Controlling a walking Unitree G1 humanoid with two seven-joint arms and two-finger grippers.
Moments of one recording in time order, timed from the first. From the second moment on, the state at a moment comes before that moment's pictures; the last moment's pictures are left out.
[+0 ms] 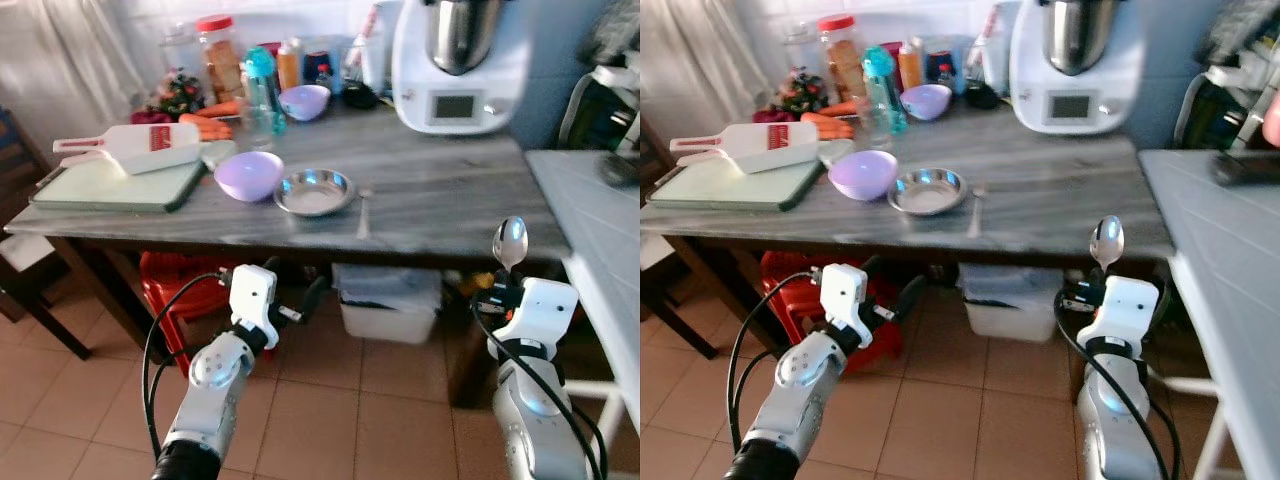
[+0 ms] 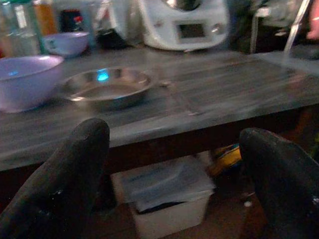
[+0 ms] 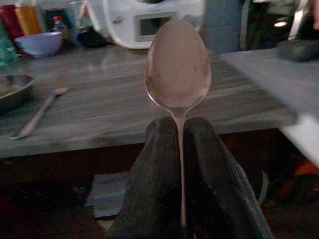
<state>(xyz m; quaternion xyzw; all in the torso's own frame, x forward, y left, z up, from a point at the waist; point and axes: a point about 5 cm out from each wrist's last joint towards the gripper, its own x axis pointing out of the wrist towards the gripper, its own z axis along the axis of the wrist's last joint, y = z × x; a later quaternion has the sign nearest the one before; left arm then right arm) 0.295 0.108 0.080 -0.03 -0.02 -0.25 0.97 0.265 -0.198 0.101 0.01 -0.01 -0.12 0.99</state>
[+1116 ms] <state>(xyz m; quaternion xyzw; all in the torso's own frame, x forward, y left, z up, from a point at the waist) 0.293 0.127 0.078 -0.01 -0.01 -0.24 0.97 0.270 -0.176 0.099 0.06 -0.01 -0.11 0.99</state>
